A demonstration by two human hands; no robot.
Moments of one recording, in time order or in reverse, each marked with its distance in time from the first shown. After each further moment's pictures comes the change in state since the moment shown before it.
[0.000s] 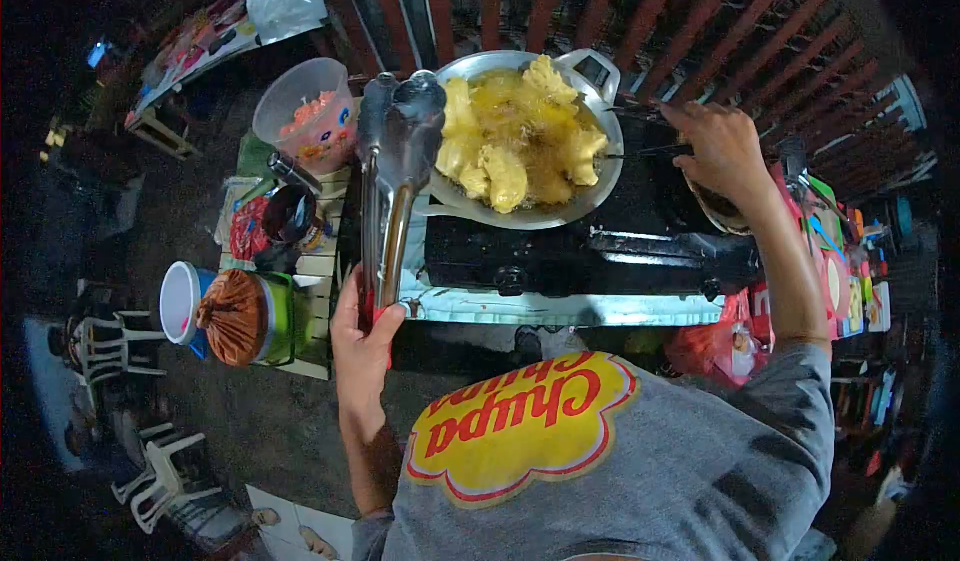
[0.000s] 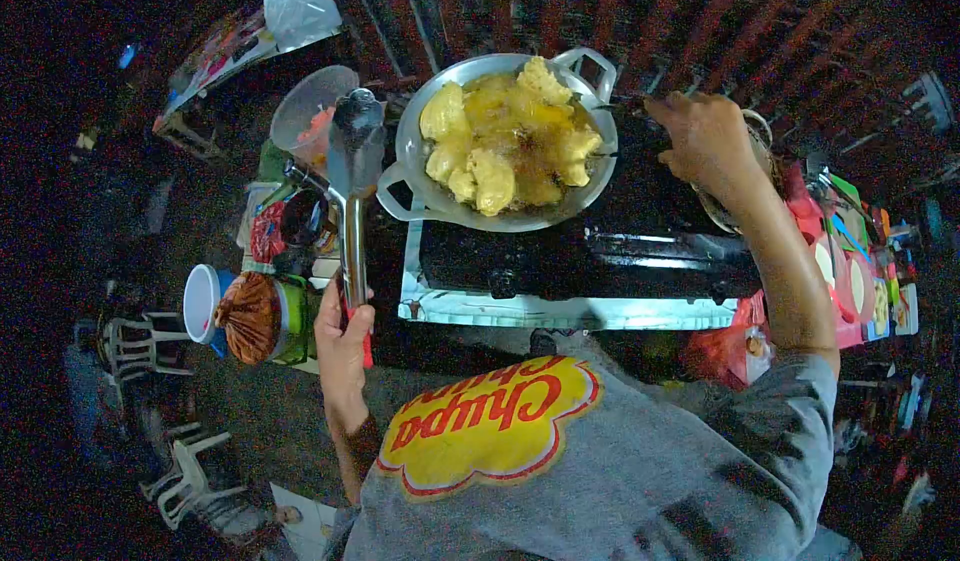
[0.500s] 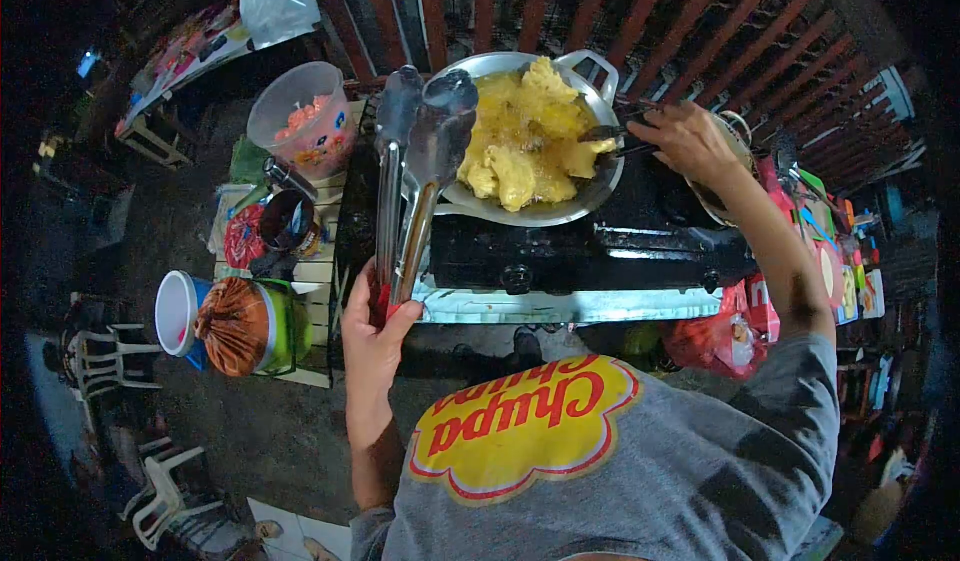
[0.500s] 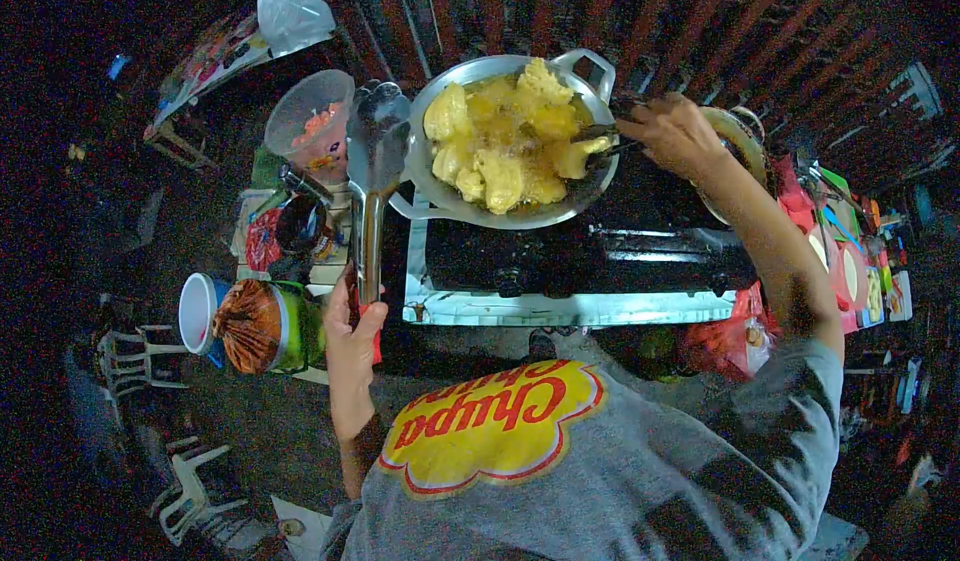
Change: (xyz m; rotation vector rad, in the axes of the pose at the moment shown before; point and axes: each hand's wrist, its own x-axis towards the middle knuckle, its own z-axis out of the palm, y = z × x) left_hand 0.012 -0.003 -0.008 -0.033 -0.092 0.050; right_hand 0.021 -0.005 0.046 -0.163 -0.064 -0.269
